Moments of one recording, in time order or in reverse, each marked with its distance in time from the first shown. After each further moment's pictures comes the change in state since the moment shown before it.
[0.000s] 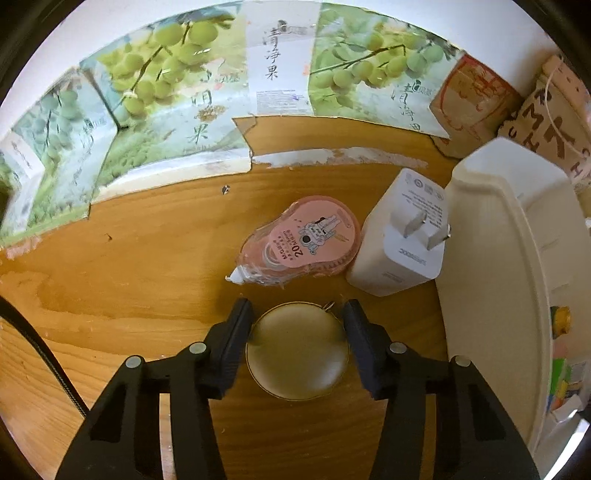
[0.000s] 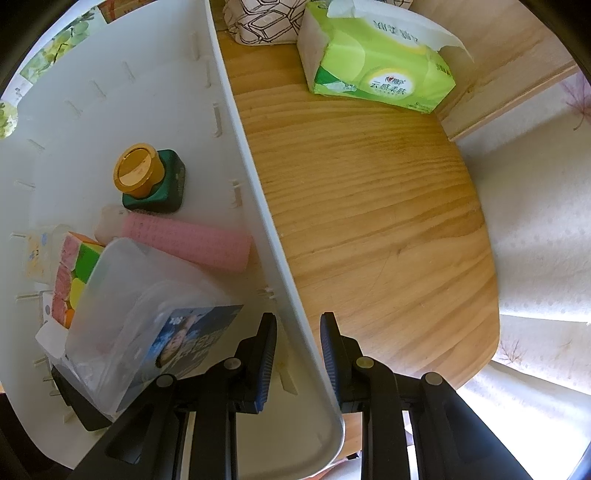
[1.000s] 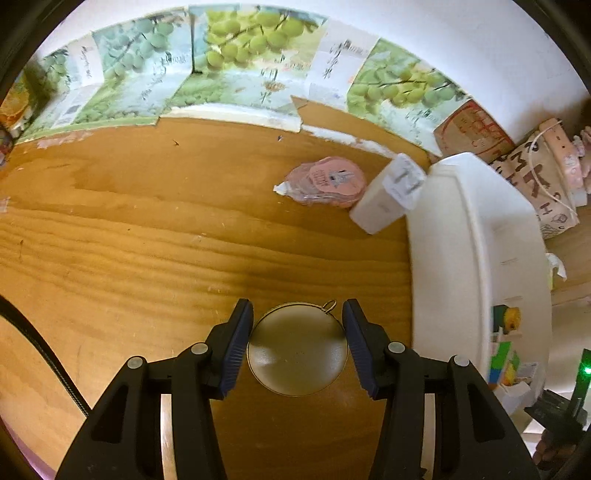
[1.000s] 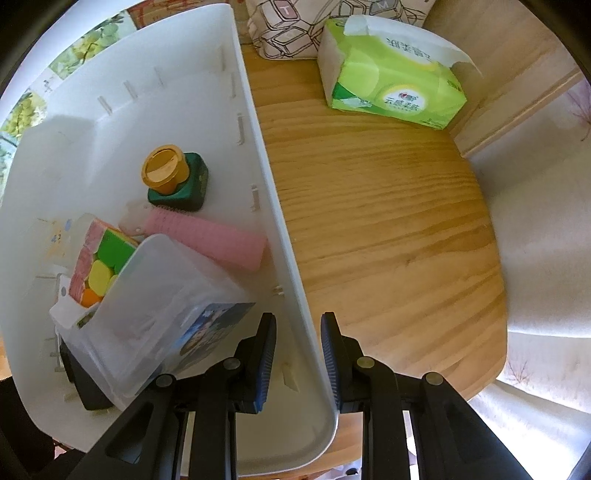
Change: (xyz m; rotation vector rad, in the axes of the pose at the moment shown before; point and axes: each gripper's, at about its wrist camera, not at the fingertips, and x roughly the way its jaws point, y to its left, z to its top) left arm -0.061 0.017 -0.070 -0.244 -0.006 -0.072; right arm -0.009 -0.016 -0.013 -0.084 -0.070 0.082
